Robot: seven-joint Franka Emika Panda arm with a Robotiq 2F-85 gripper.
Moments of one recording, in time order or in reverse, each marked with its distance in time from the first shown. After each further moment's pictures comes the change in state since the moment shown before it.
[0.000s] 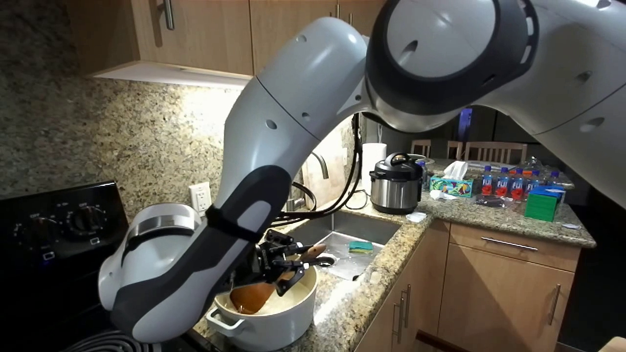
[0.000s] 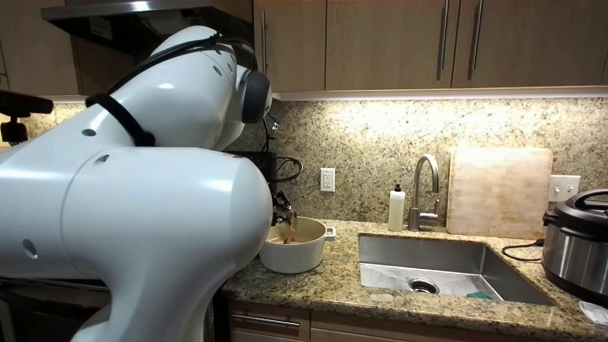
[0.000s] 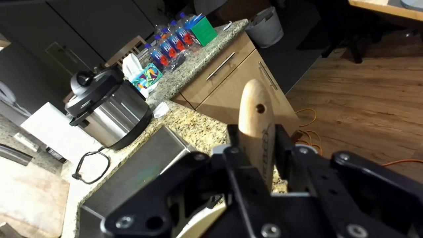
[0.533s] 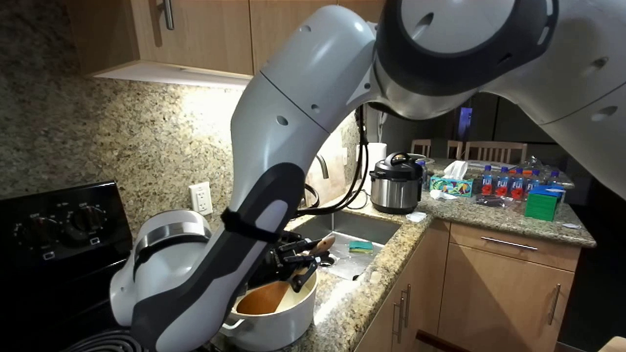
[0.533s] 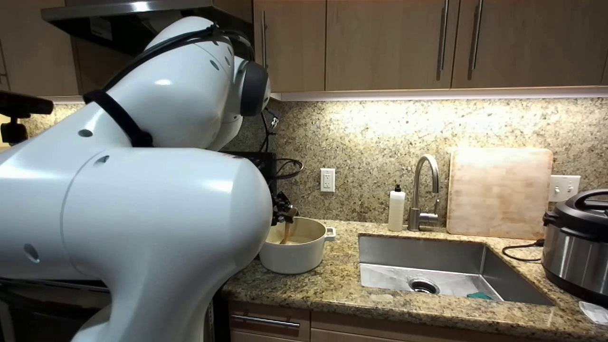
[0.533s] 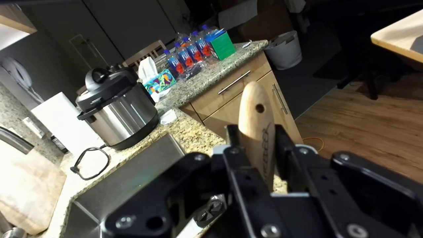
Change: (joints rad) arm -0.002 -0.056 0.002 -0.124 -0.039 -0.014 -0.107
